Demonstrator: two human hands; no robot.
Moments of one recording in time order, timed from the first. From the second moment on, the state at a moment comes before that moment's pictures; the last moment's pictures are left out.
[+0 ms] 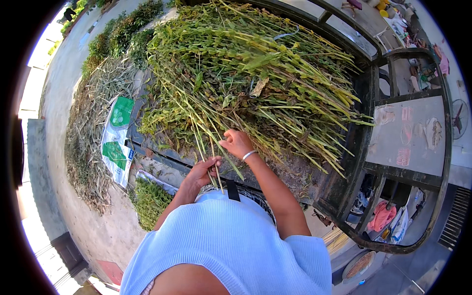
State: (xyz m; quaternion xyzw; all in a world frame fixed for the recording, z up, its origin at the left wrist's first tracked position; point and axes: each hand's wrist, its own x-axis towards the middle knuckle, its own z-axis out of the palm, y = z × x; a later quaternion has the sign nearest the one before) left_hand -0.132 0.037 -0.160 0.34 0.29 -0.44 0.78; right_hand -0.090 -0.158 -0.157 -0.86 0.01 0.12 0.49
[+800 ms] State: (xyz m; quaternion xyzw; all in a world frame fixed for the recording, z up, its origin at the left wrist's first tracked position) left_hand -0.151 0.017 -0.149 0.27 0.36 -0.33 0.83; right_hand -0.120 -0.179 -0.148 -0.68 0.20 0.24 0.66
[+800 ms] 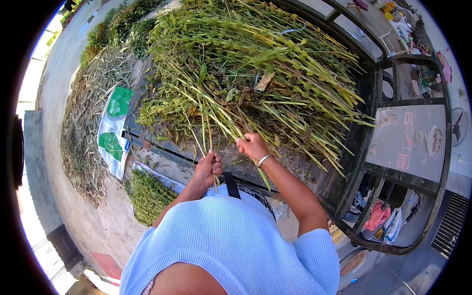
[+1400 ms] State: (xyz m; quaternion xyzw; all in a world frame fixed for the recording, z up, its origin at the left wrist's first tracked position) left_hand -0.148 0.011 -0.160 0.41 0.33 -0.28 0.80; right_hand -0.129 -0.166 -0.139 -0.65 0.06 0.42 0.63
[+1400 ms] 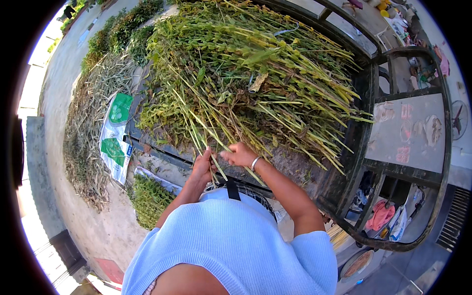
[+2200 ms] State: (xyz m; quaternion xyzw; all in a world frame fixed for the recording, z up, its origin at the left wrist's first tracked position) left_hand -0.148 0.048 -0.148 0.32 0.35 -0.27 0.84; right_hand -0.086 -0.069 -0.262 -0.87 0.04 0.12 0.47
